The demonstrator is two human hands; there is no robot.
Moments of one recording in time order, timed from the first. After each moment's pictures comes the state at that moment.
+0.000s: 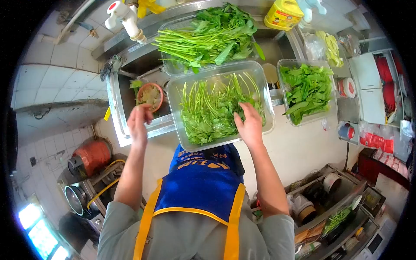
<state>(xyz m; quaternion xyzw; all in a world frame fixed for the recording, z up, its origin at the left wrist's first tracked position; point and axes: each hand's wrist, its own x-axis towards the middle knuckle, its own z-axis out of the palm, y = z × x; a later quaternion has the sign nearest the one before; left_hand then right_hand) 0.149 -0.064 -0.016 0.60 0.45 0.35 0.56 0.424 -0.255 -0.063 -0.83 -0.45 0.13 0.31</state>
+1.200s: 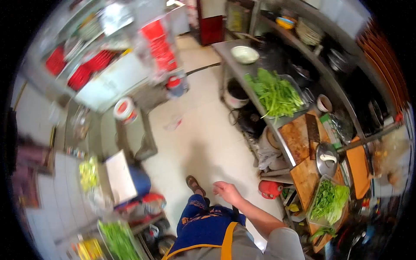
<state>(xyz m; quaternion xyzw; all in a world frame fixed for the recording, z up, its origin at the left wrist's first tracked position) 0.602 -0.442 -0.254 0.83 0.18 -0.47 0.26 0.649 -0.921 -0.088 -0.71 0.26 0.07 0.65</state>
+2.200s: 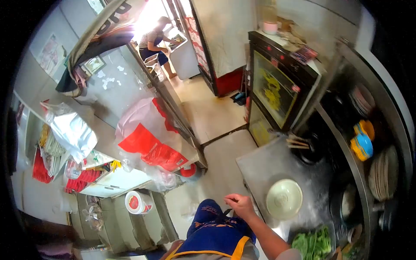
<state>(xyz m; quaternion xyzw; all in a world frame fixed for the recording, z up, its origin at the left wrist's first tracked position) 1.331 -0.953 -0.203 0.82 0.05 -0.46 0.33 1.280 -1.422 -0.004 -0.71 0.26 -0.11 0.64</state>
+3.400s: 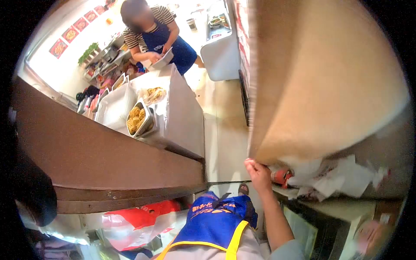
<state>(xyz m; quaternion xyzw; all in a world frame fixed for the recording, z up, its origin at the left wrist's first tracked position) 1.849 -1.402 -0.169 0.80 0.26 -0.38 0.38 1.947 -1.924 -0.016 -0.76 0.18 -0.13 0.61</state>
